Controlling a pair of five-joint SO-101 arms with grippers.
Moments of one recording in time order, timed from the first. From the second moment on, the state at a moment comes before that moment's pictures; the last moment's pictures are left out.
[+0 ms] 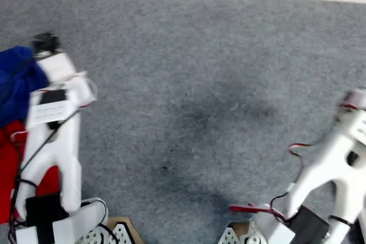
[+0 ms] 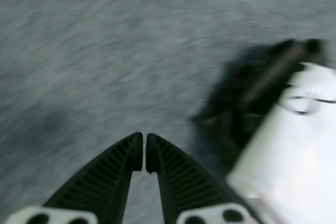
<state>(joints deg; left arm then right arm) -22.2 -15.2 38.6 37.0 11.9 27.0 -18.3 11.4 74.5 6.5</state>
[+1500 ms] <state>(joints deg) -74.0 -15.2 32.9 47.6 -5.6 -22.4 -18.3 32.8 59.3 1.0</state>
